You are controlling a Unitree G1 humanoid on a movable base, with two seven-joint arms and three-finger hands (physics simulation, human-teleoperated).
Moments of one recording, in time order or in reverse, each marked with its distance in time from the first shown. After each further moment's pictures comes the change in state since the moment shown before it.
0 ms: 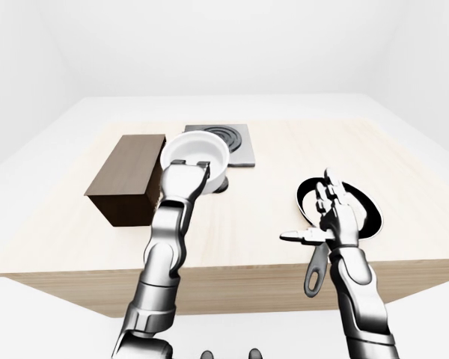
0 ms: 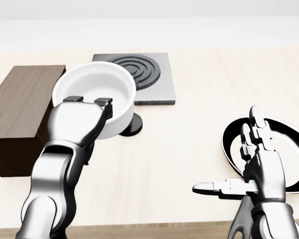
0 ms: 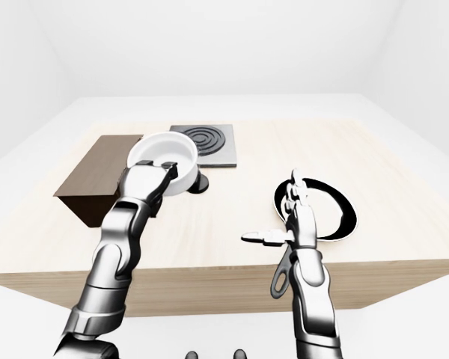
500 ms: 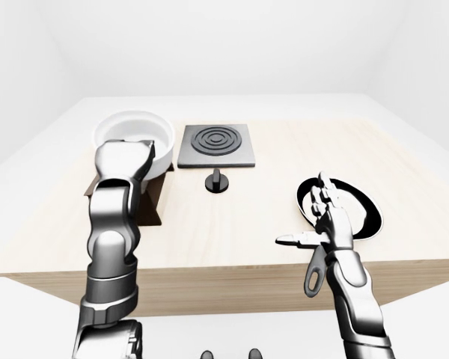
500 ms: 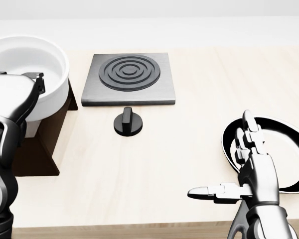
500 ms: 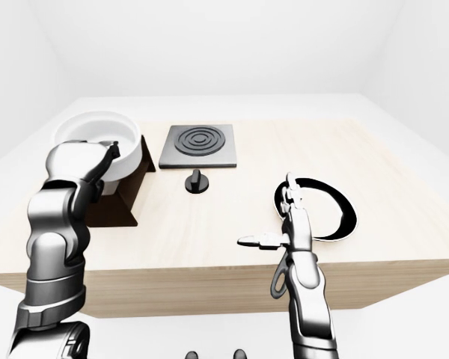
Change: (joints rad) left arm -0.088 0.214 0.192 -0.151 0.073 0.000 -0.262; right arm 0.018 0.013 0.029 0.007 -0.026 0.000 -0.001
